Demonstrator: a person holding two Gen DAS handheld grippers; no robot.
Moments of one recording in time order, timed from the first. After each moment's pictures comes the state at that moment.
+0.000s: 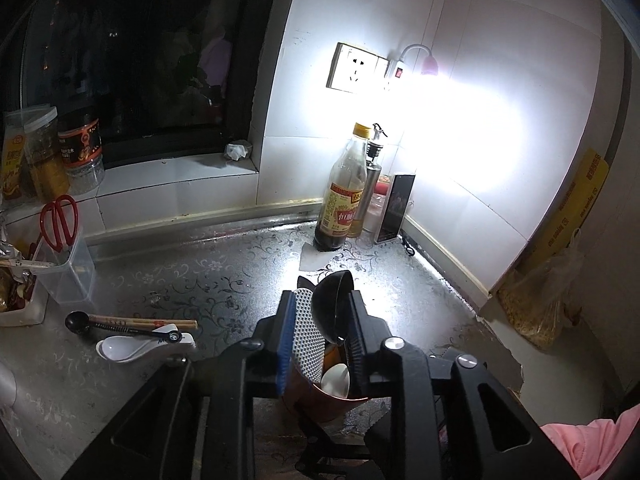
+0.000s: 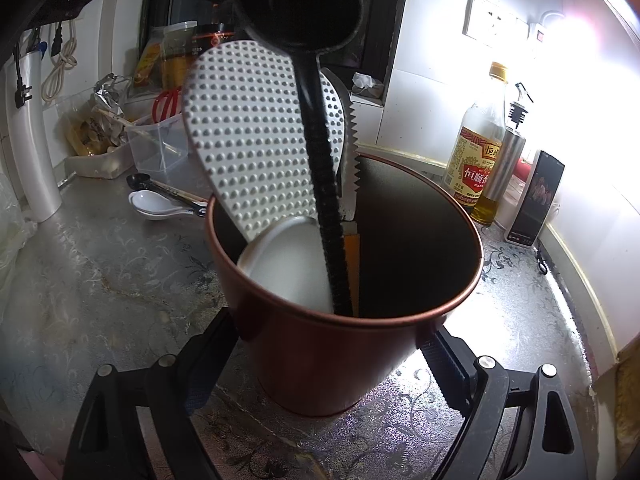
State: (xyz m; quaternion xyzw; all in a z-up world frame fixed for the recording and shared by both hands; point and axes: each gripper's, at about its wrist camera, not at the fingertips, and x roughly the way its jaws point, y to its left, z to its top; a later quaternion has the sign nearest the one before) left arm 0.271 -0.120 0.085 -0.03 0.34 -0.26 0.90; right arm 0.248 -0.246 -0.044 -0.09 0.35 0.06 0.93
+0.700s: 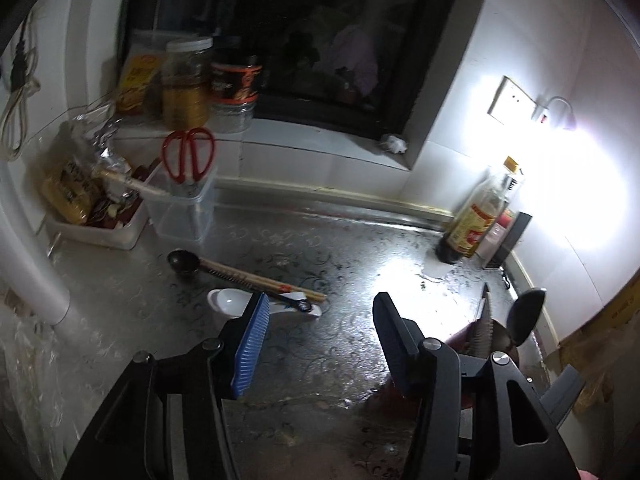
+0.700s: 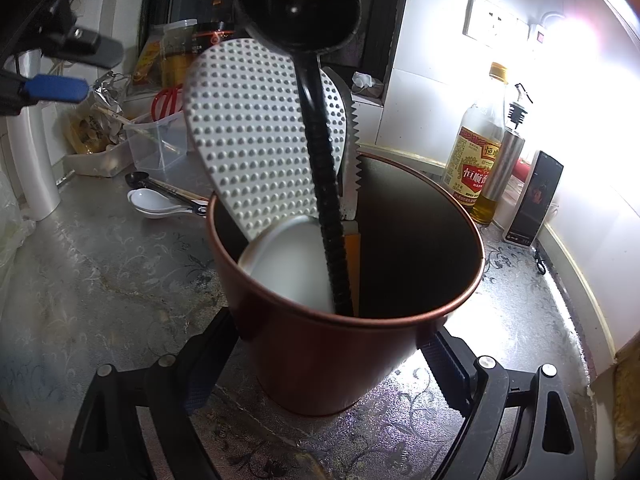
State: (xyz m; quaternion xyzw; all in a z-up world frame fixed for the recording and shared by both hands) left arm 0.292 -0.003 0.051 -0.11 0.39 -0.07 0.91; right arm 0.249 -0.246 -0.045 -0.09 0.36 0.05 0.93
